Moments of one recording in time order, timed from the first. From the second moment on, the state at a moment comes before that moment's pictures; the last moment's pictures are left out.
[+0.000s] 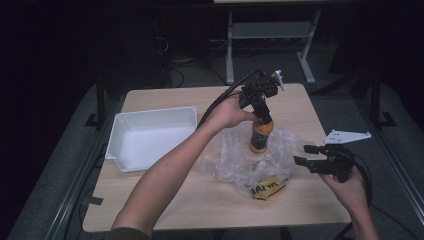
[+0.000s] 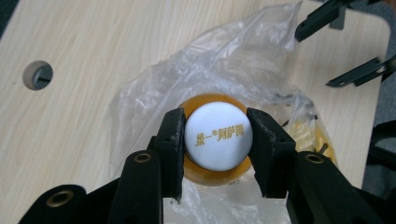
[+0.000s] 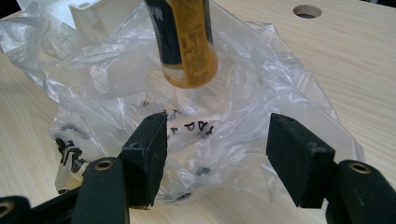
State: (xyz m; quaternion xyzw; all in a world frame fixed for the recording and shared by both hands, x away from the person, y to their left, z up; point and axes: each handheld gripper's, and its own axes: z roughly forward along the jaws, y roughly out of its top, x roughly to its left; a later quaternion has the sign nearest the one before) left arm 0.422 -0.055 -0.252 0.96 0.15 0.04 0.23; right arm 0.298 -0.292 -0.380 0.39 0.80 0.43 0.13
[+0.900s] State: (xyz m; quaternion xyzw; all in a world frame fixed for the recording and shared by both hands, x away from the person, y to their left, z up) left arm 0.417 -0.009 -0.200 0.95 0.19 0.07 0.24; right arm 0.300 -0.290 -0.383 0.40 0.80 0.43 0.13
